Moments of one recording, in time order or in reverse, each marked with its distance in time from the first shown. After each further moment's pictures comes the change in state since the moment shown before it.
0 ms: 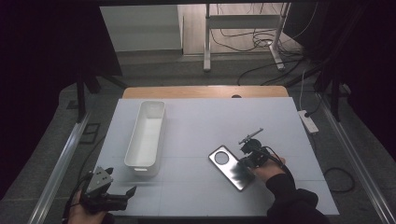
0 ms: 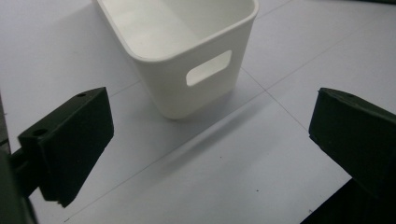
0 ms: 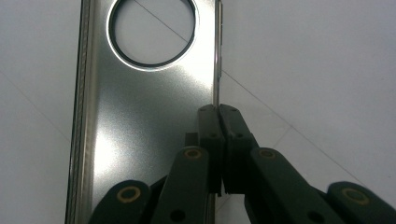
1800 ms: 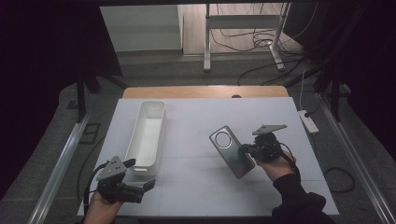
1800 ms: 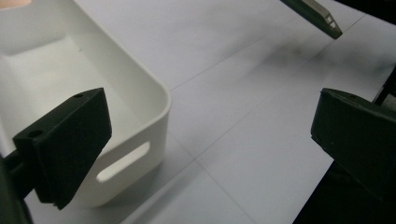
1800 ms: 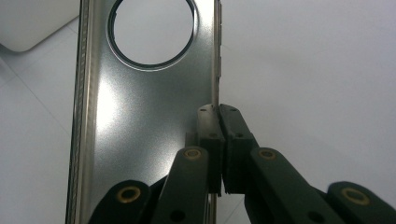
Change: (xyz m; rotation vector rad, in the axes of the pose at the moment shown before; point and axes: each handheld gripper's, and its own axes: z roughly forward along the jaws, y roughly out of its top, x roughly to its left) left arm -0.018 0.042 0.020 -0.144 -0.237 -0.025; right arm -0.002 -0.003 -0.057 -0.354 0.022 0.019
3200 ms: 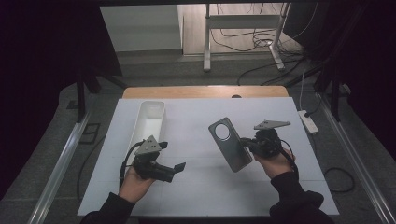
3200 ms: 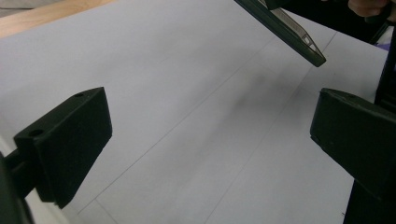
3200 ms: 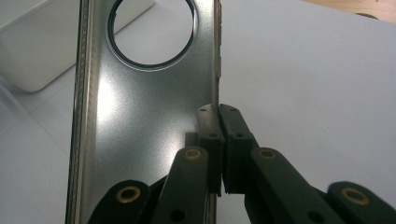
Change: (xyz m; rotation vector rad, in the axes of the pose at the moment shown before) left arm -0.010 0.056 0.077 0.001 -0.117 0.075; right arm 0.005 0.013 -0.008 -0.096 -0.013 0.045
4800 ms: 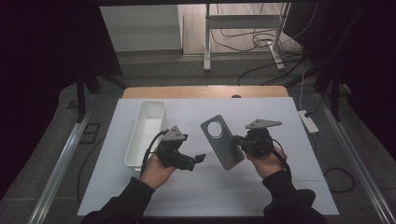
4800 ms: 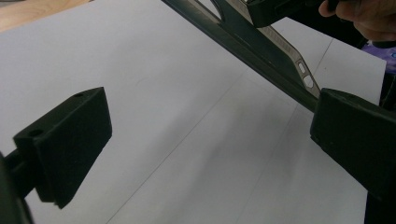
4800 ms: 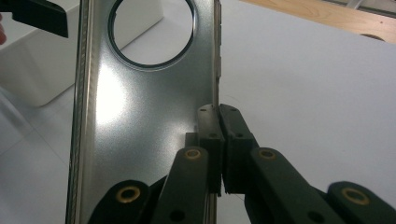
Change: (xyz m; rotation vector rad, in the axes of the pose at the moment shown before) left arm -0.003 0.034 0.054 0.036 -0.060 -0.010; right arm 0.021 0.011 0.009 -0.034 -0.018 -0.021
